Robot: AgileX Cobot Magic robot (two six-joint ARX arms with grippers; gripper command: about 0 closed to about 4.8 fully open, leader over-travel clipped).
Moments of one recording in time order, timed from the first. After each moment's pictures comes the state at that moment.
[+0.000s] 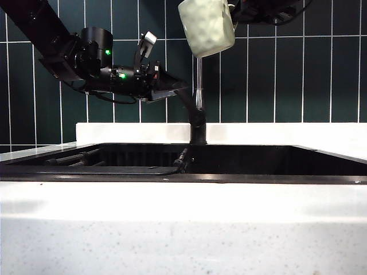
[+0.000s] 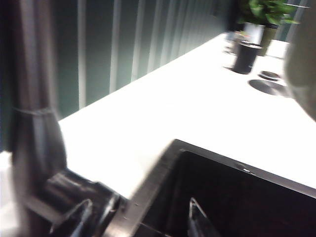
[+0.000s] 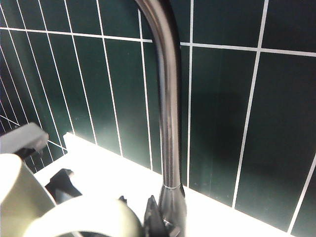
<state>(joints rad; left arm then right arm) -0.25 2.20 1.69 0.45 0.99 -0.02 0.26 1.64 1.38 0.29 -0.26 0.01</state>
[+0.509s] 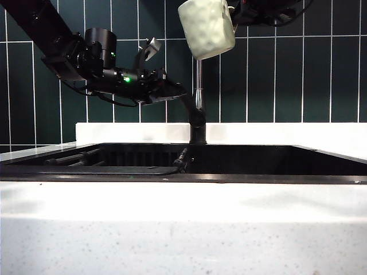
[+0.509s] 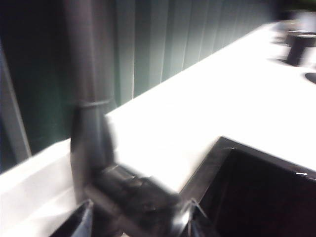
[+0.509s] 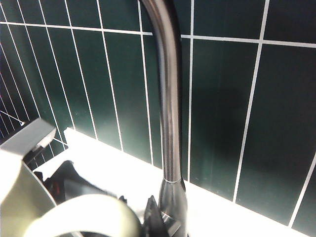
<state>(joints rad) -0.26 2.20 1.69 0.43 0.78 0.05 0.26 1.64 1.38 0.27 -0.26 0.01</state>
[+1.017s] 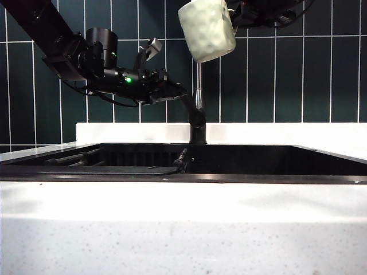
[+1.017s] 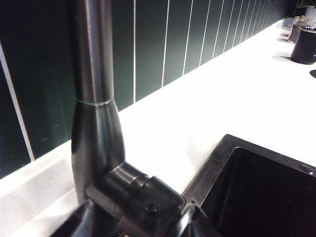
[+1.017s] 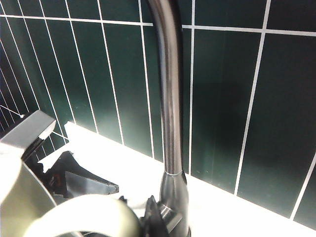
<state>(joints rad) -0.26 2.20 1.69 0.43 0.76 0.07 0.26 1.64 1.37 0.25 -0.27 0.01</state>
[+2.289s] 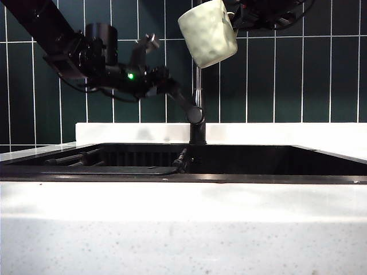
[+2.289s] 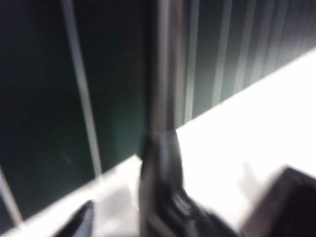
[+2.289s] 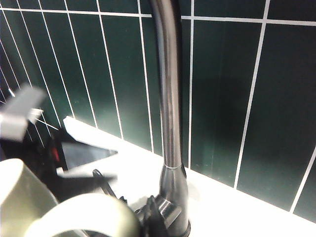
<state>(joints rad) -0.26 2.19 1.70 0.52 0.53 0.06 0.26 1.65 1.37 0.23 -0.27 0.01</state>
